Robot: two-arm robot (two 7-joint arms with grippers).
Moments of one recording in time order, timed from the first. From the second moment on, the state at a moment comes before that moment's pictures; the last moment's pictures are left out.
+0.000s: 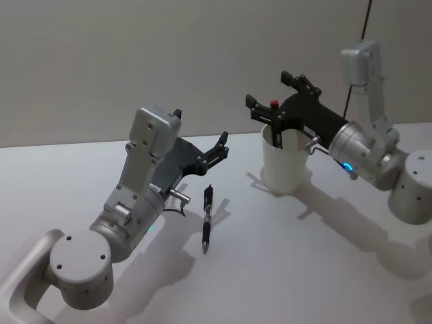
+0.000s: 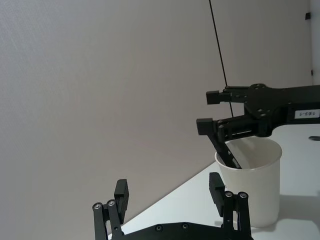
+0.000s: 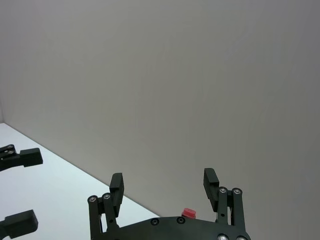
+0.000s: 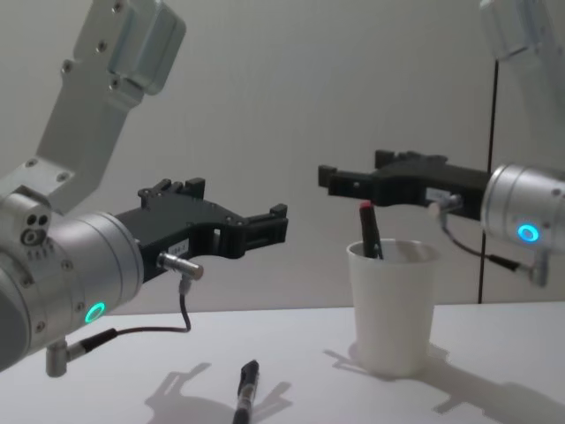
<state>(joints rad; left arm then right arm) -0.24 0.38 0.45 -1.63 -0.20 0.01 -0.01 0.53 0.19 -0.37 -1.20 0.27 -0.07 0.44</state>
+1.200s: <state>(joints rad) -0.24 0.38 0.45 -1.63 -0.20 0.01 -0.01 0.21 0.34 -0.29 -1.65 0.31 0.06 0.20</state>
